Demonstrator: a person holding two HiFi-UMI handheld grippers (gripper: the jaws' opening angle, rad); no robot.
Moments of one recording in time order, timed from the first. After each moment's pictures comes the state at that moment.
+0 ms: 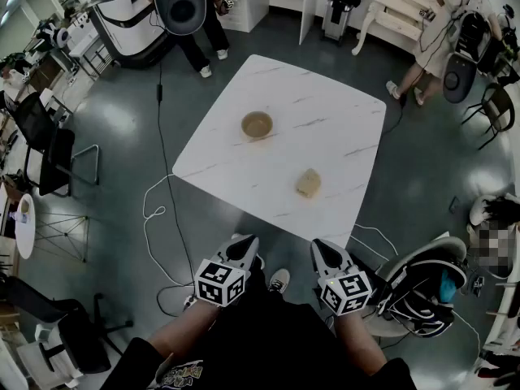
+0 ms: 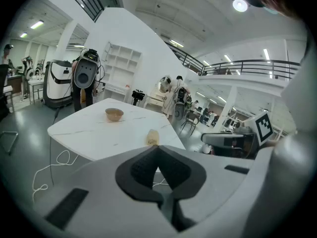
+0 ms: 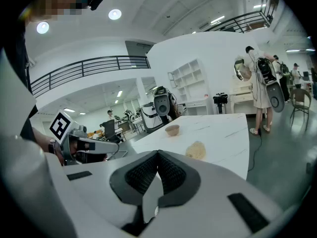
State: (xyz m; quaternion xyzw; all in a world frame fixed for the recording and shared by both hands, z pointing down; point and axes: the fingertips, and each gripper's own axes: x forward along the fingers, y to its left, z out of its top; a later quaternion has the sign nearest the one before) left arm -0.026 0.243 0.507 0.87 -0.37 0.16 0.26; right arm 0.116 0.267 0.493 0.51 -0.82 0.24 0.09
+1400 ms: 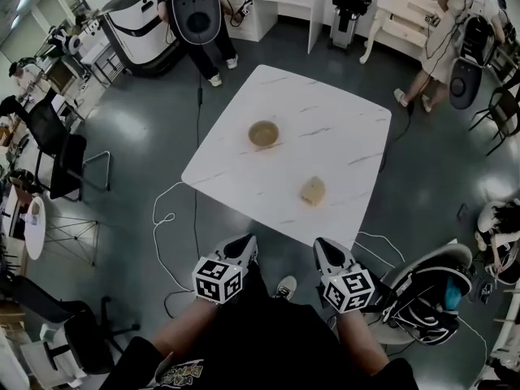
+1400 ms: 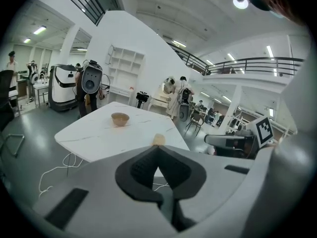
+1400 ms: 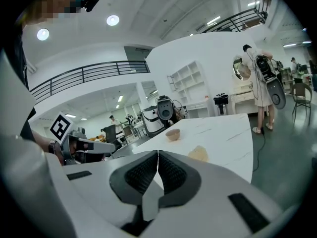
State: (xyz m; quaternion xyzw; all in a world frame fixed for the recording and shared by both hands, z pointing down) left arm -0.039 0.227 0.493 0.86 -0.40 0.17 0.26; right arm 0.121 0.251 0.486 0.50 -0.83 0.24 0.06
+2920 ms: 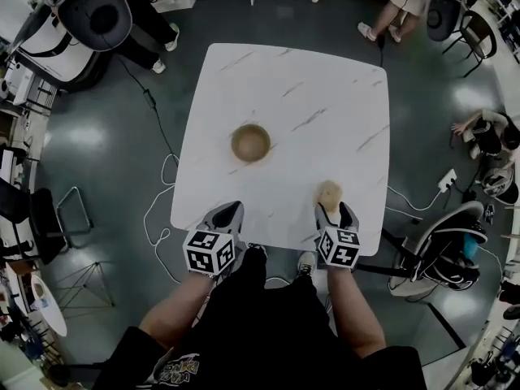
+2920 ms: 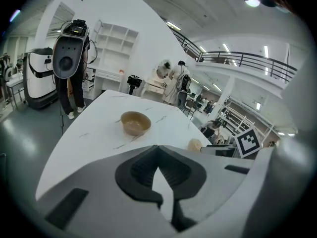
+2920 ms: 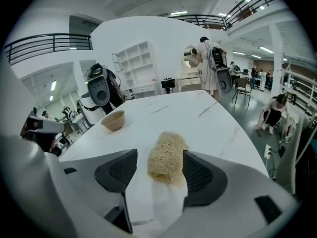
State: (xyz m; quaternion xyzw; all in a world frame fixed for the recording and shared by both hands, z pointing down) left arm -0.081 -0.014 0.564 0.88 -0.30 0.25 0.29; right arm 0.141 0.078 0.630 0.72 -0.58 0.36 0.14
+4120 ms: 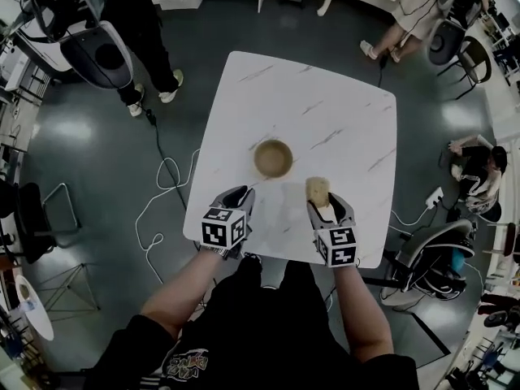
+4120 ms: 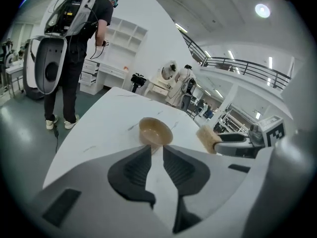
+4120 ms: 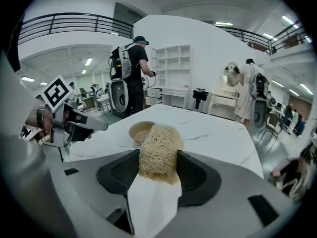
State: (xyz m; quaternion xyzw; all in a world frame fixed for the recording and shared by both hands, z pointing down) left arm -0.090 -0.103 0.600 0.87 -0.29 0.23 0.33; right arm 0.070 -0.021 0.576 0.63 -0.69 0.24 0.25
